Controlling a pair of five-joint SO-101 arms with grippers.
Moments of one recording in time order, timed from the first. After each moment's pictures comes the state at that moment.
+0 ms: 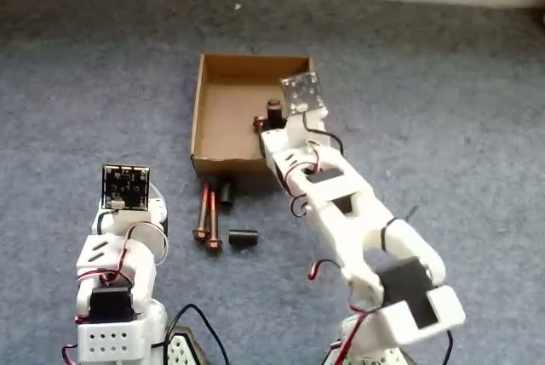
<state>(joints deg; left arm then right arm) -9.9 -103.6 94.9 49.1 -2.4 -25.7 1.6 44.2 -2.7 0.7</state>
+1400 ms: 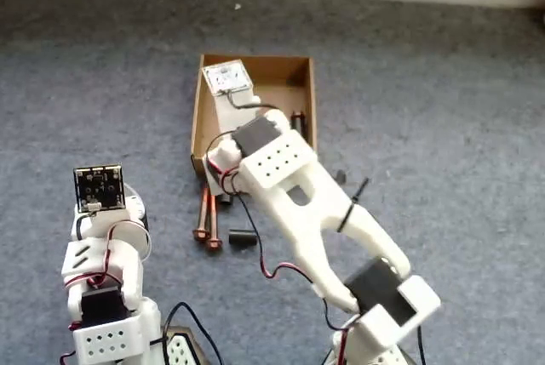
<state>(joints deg) -19.4 -103.6 94.9 47.5 -2.4 -44.4 6.8 1.3 73.3 -19.2</state>
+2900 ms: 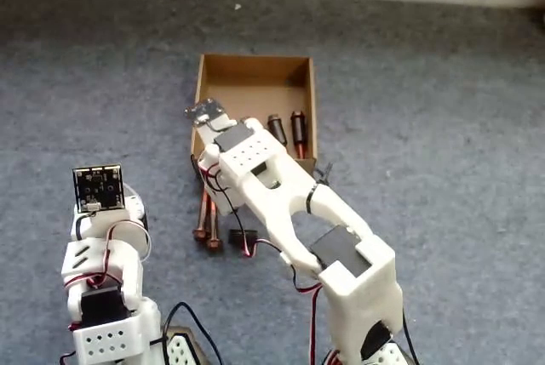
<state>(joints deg) -19.4 -103.6 94.9 47.5 -2.4 -44.4 21.8 -1.4 72.9 1.0</state>
